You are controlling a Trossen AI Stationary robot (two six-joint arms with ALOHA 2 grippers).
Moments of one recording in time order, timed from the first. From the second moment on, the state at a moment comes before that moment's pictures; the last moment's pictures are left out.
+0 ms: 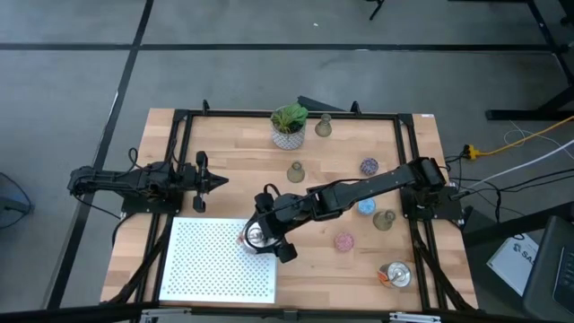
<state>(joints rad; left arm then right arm) -0.02 0.03 0.01 0.03 -0.14 -0.01 0.29 1.98 1.71 -0.23 -0.12 -0.14</state>
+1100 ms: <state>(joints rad) -0.02 0.03 0.01 0.03 -0.14 -0.01 0.29 1.98 1.71 -0.24 -0.12 -0.15</state>
